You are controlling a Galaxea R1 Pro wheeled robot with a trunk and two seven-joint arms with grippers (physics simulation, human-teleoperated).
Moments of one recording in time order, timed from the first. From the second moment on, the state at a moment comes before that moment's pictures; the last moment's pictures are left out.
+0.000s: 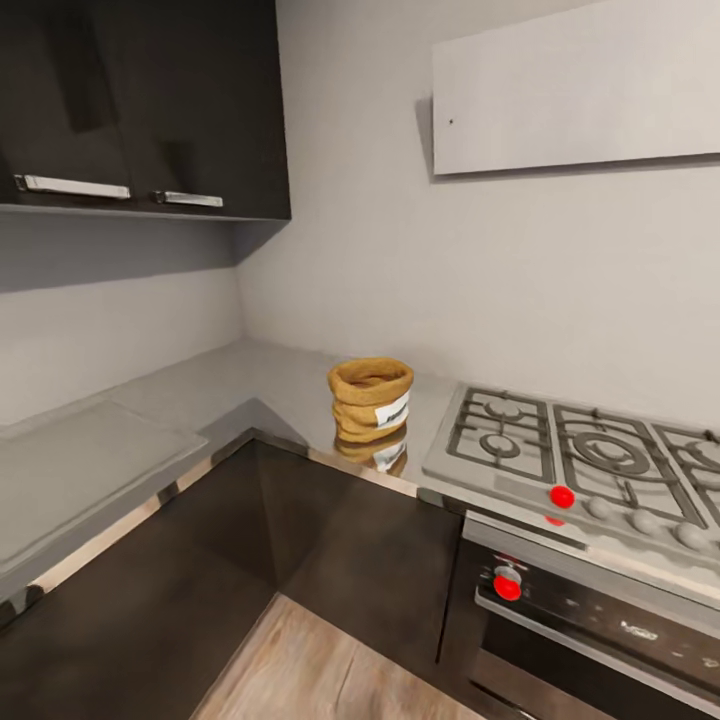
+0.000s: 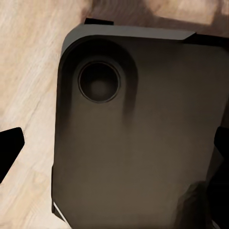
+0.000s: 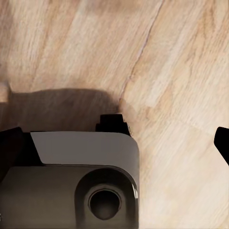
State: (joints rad) left arm 0.00 -0.01 0.03 -0.08 0.10 -0.01 0.00; right arm -0.27 -0.03 -0.30 0.03 0.28 0.01 -0.02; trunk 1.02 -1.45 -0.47
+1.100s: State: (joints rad) left arm 0.00 -0.01 0.03 -0.08 0.10 -0.01 0.00; right arm -0.27 -0.03 -0.30 0.03 0.28 0.02 -0.03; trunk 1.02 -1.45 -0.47
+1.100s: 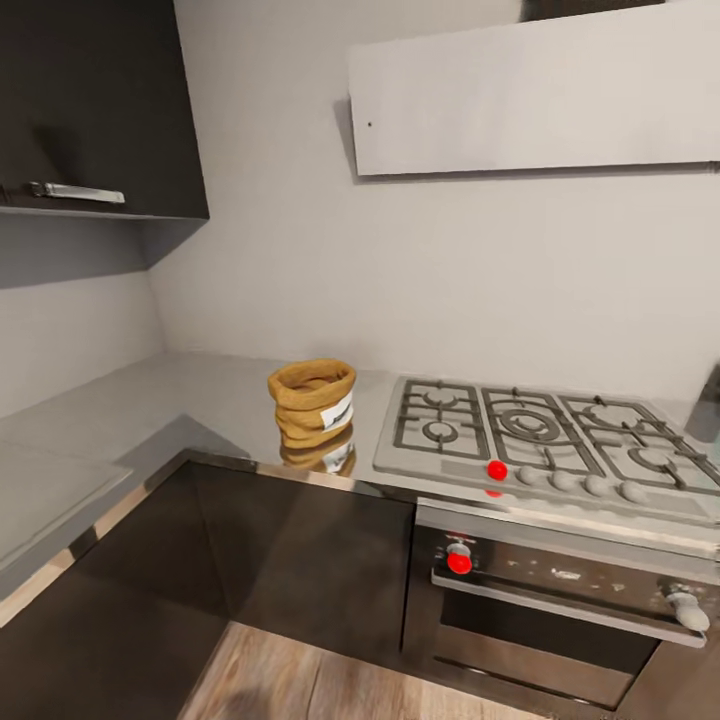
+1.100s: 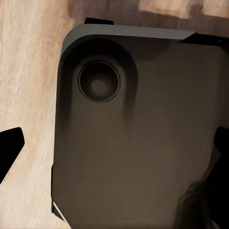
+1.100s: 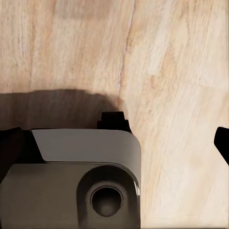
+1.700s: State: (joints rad) left arm 0.00 -0.01 0.03 -0.08 0.10 0.00 0.00; right arm -0.27 -0.03 -0.29 0.03 0.28 0.01 -0.02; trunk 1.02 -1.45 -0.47
